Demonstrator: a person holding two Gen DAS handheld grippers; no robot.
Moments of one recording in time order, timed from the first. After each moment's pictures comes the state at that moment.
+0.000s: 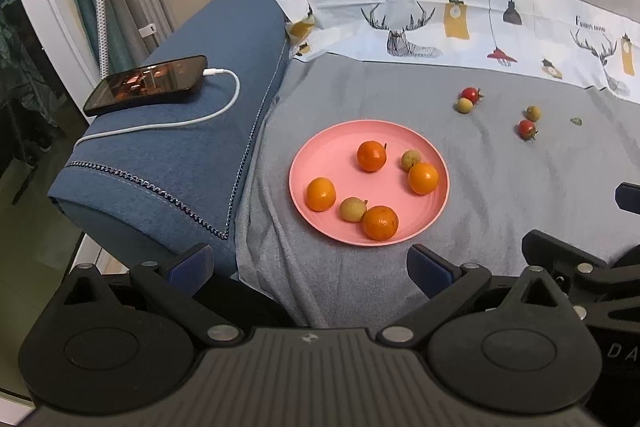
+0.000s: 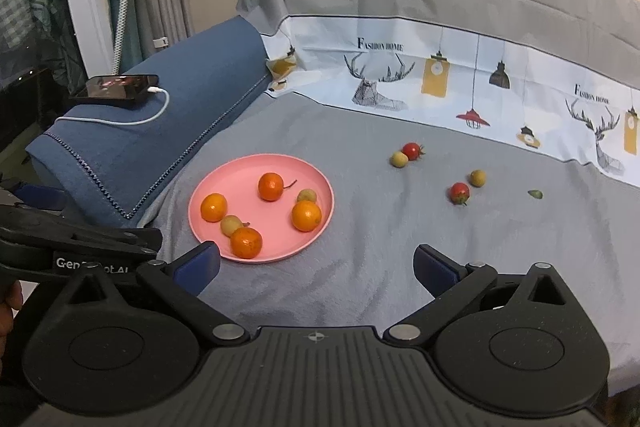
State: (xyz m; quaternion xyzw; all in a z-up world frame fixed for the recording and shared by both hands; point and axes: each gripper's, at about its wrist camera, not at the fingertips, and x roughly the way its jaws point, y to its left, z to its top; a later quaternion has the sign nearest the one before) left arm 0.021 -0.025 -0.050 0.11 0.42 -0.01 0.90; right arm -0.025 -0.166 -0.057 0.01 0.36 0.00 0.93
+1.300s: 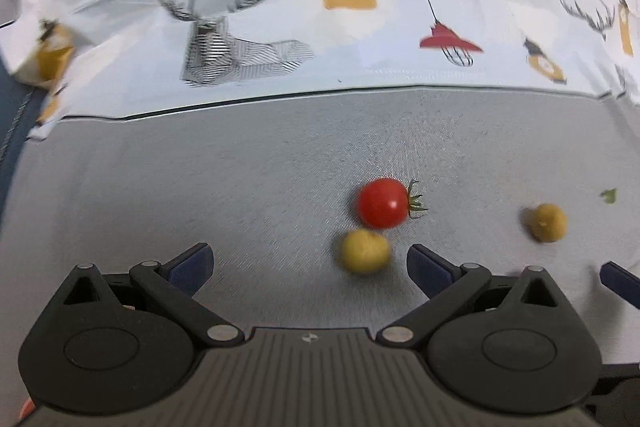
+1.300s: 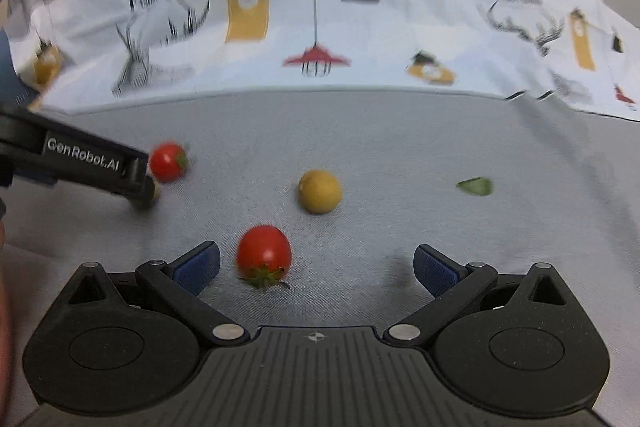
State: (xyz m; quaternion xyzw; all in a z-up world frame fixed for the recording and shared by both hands) left arm 0.341 -0.245 -0.217 0.14 0.48 -0.17 0.85; right arm 0.188 -0.370 -0.228 0.07 0.39 -0.18 0.90
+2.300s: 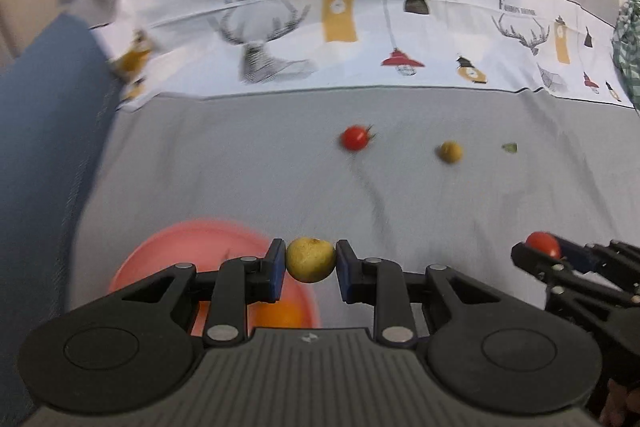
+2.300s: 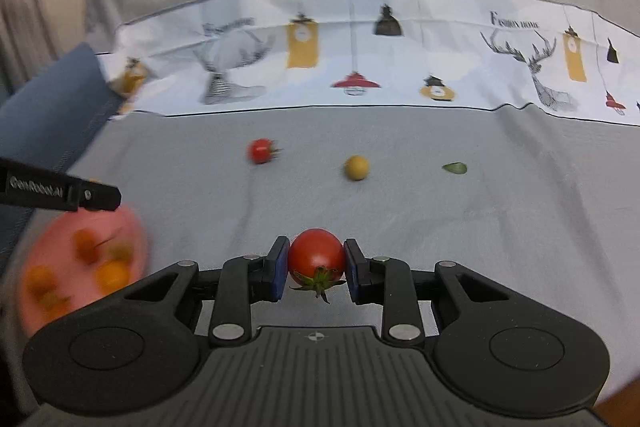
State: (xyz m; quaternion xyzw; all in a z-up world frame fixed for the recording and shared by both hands) left arm 0.168 -0.150 -0.090 0.11 0.45 -0.17 0.87; right arm 0.059 -0.312 -0.128 0.09 0.37 -0.11 0.92
